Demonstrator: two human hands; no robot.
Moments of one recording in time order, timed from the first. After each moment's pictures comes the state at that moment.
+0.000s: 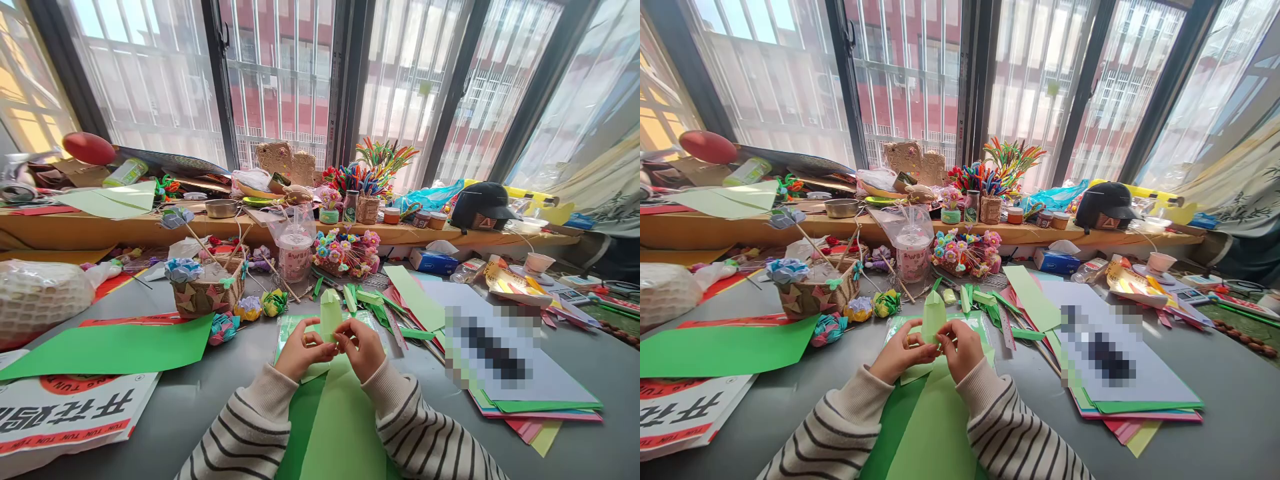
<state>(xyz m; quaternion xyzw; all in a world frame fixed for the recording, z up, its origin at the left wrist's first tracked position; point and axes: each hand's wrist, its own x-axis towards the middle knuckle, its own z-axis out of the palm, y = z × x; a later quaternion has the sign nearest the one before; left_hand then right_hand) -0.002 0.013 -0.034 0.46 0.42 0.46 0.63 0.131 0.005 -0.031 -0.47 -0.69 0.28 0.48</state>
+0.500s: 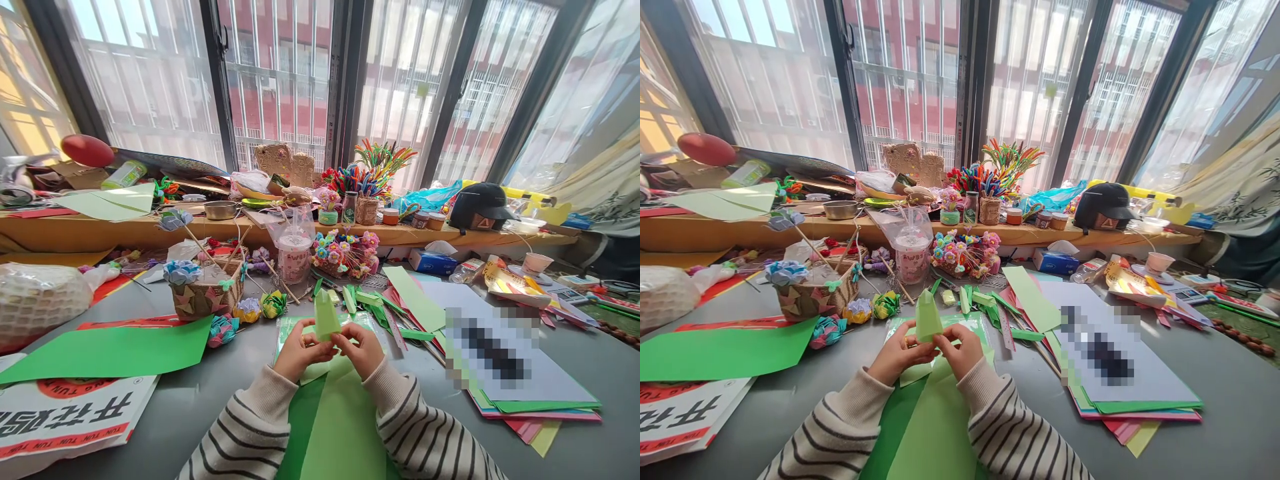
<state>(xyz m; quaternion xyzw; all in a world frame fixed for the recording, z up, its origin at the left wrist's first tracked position) -0.002 0.014 -0.032 0.44 0.41 0.46 0.65 0.130 0.011 -0.041 -0.48 -0.64 0.37 0.48</state>
